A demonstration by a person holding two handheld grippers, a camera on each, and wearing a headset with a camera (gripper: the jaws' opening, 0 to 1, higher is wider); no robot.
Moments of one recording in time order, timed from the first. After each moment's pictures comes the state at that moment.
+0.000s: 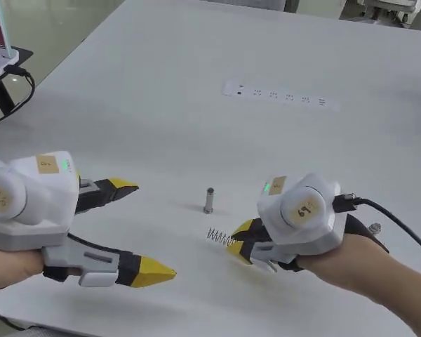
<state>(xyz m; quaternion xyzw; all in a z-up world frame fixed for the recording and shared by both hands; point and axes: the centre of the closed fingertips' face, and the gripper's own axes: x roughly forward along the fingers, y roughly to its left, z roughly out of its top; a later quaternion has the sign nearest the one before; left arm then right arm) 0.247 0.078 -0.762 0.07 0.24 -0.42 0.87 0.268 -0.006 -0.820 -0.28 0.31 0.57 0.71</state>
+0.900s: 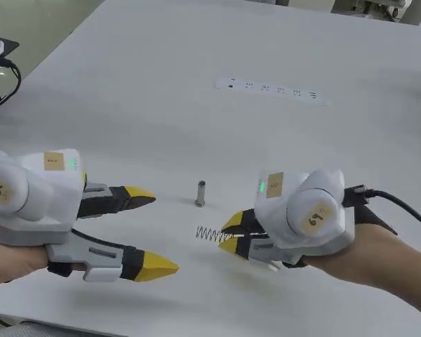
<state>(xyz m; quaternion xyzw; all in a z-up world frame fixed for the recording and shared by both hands) 0.237 0.047 -0.764 0.06 0.24 -0.48 0.84 0.245 -0.003 -0.794 -0.34 0.25 0.61 0.67</state>
